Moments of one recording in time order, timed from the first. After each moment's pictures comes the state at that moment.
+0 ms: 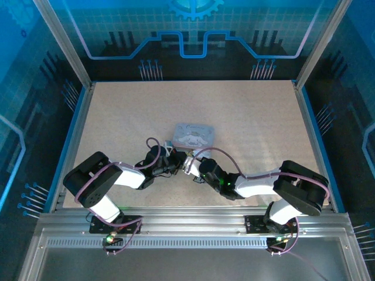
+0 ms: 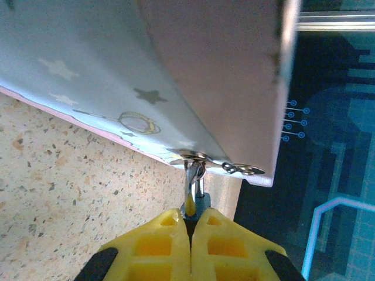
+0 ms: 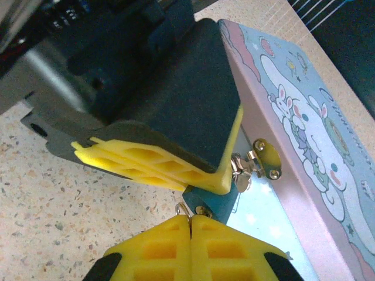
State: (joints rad) left arm -0.63 1.61 0.40 0.79 0.27 -1.45; right arm 1.03 1.52 0.50 0.46 0.40 -0.37
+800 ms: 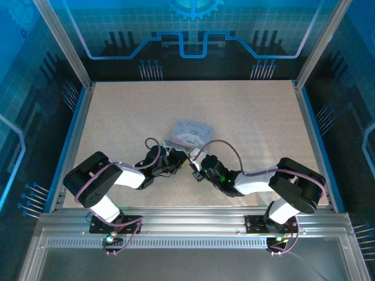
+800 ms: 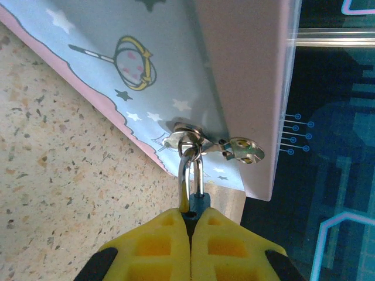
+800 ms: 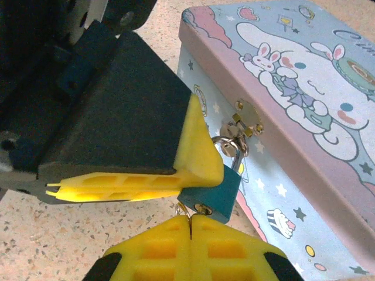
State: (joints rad) left arm -0.63 1.61 0.40 0.78 0.22 -1.45; right arm 0.97 1.56 0.50 0.53 0.26 0.02
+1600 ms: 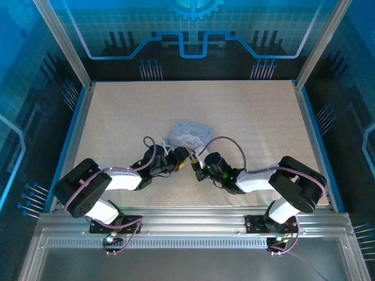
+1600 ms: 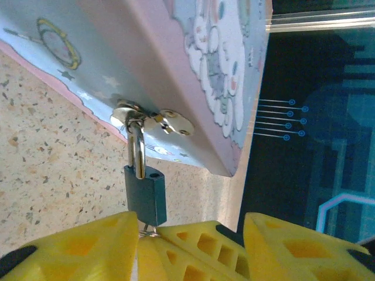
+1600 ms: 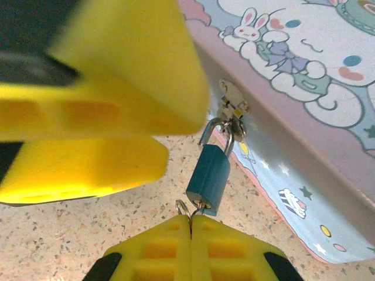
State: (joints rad) left arm -0.64 1.47 0.40 0.65 0.23 -1.39; right arm 0.90 1.55 0.49 0.51 0.11 0.18
